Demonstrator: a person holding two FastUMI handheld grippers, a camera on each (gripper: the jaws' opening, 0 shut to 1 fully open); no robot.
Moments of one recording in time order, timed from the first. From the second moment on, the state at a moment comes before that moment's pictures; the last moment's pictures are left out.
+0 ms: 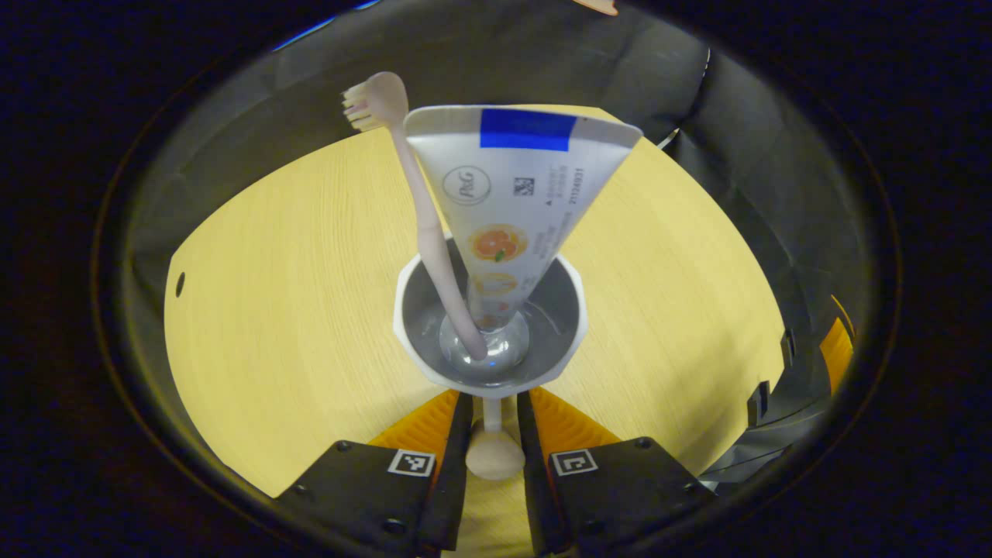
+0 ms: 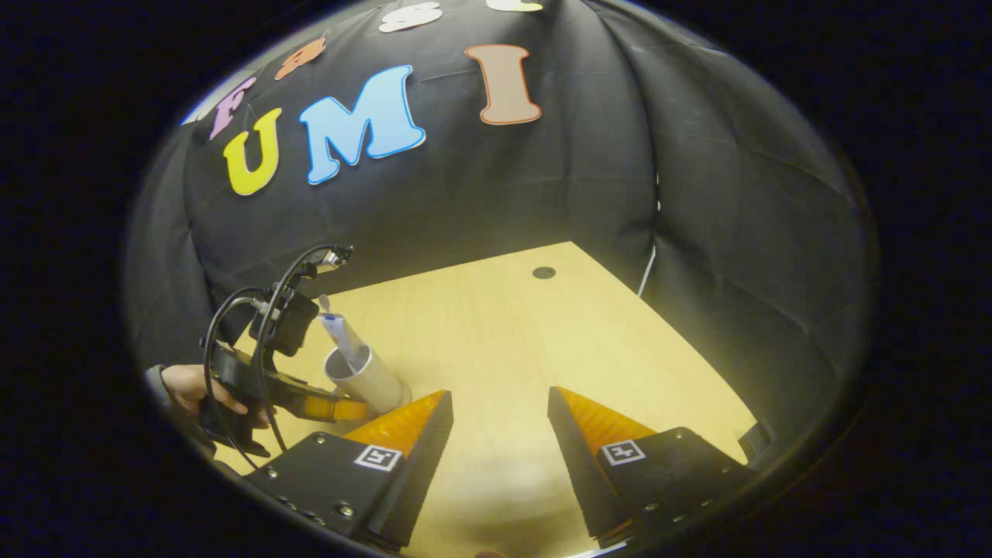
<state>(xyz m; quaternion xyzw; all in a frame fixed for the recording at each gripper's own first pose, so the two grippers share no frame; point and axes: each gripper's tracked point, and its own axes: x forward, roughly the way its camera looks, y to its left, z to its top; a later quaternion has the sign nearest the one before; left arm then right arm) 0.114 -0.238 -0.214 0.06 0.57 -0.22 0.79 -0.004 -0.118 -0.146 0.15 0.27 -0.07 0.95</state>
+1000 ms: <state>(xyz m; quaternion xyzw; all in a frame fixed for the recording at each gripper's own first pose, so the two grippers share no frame) 0.043 -0.170 -0.075 -0.05 0.37 -0.13 0.92 -0.003 -0.046 -0.067 0.08 0.17 0.06 0.98</state>
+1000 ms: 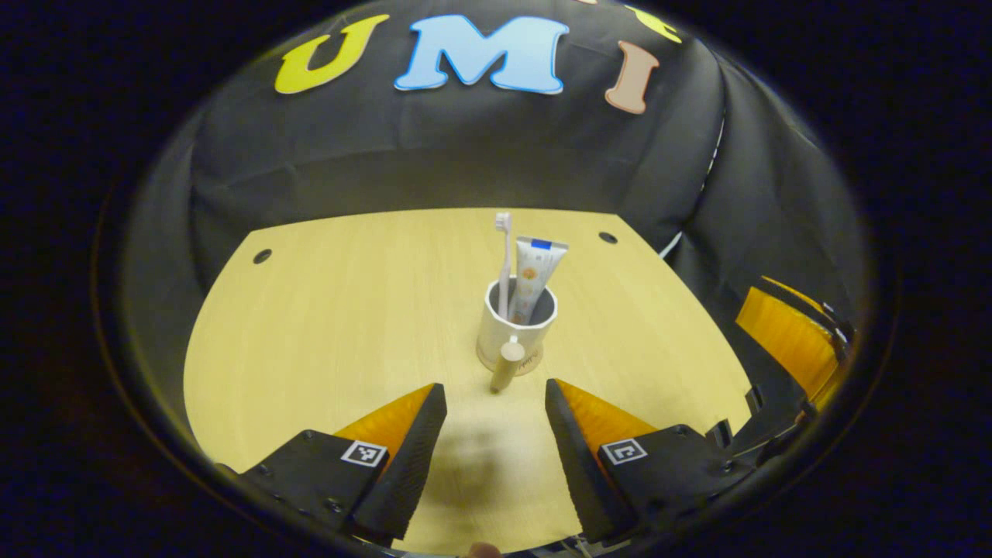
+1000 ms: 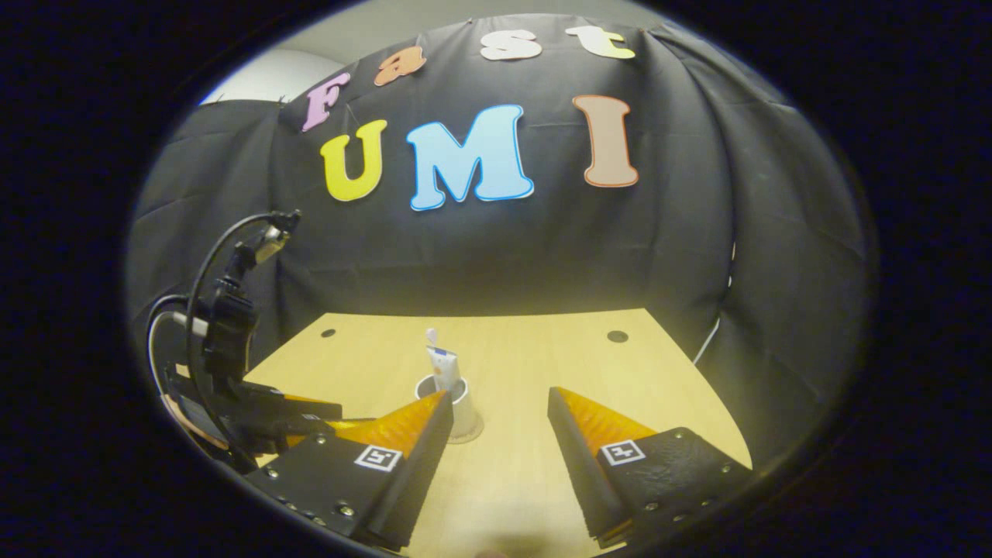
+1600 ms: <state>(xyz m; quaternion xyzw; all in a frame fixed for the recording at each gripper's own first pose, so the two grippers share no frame) 0.045 -0.126 0.013 -0.06 0.15 -0.07 0.98 -0.011 -0.038 -0.033 0.06 0.13 0.02 0.99</state>
